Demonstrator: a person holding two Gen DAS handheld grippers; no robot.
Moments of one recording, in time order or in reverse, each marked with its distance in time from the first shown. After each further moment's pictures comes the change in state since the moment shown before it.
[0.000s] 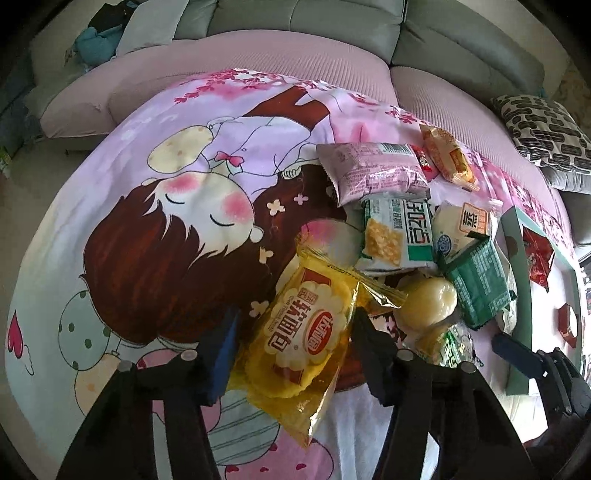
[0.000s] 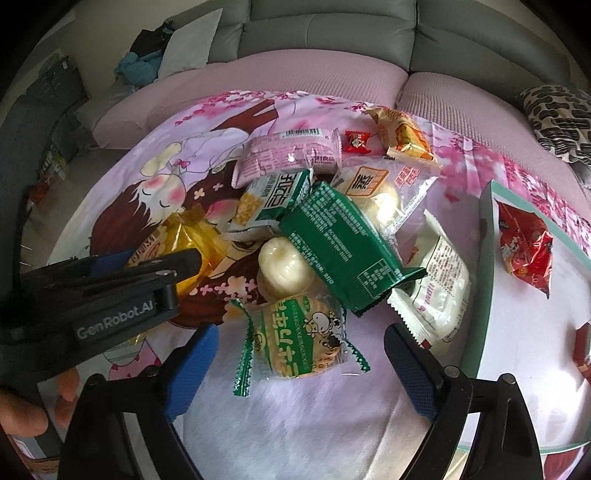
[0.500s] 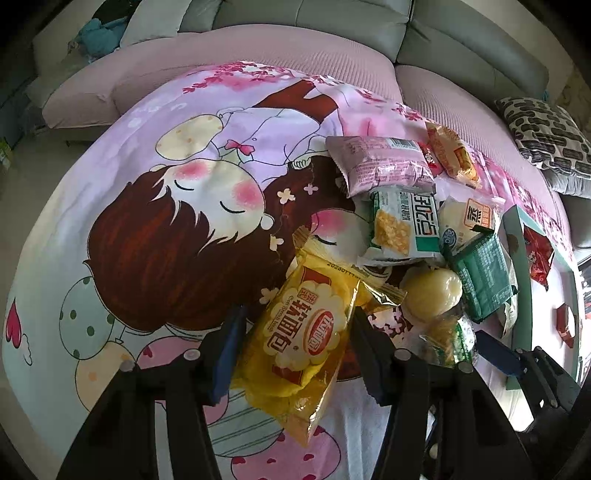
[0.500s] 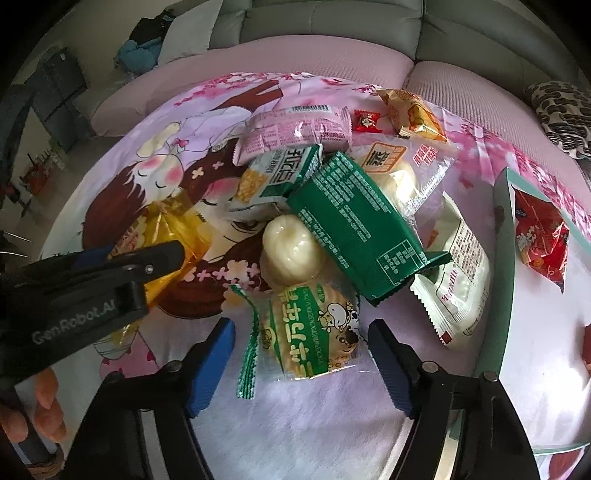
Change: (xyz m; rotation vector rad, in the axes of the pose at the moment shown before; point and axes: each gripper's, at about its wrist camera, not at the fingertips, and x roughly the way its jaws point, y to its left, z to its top) left arm 0.000 0.007 -0.005 -0.019 0.020 0.000; right arm 0.017 0.005 -0.003 -0.009 0.049 -0.007
